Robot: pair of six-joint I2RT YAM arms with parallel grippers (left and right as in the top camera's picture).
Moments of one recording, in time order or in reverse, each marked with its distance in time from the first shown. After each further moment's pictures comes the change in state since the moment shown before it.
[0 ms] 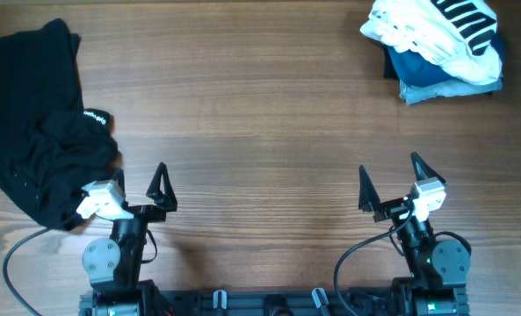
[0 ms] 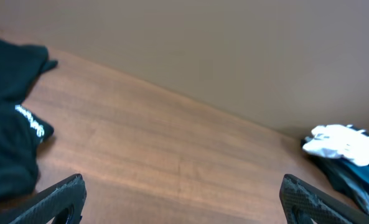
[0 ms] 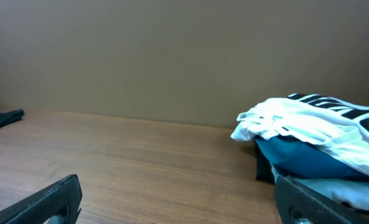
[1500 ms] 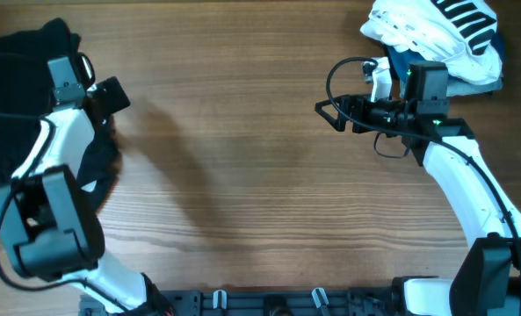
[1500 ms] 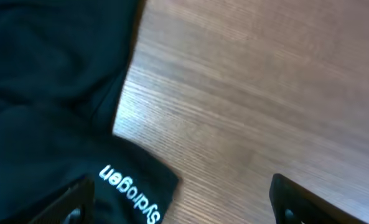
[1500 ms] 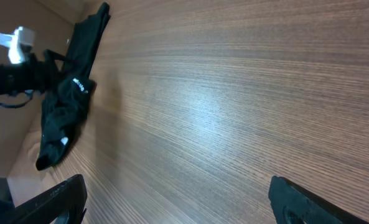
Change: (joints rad) left arm 0.114 1.802 1.164 -0.235 -0.280 0.229; right arm 0.000 1.504 0.984 -0.393 -0.525 0.109
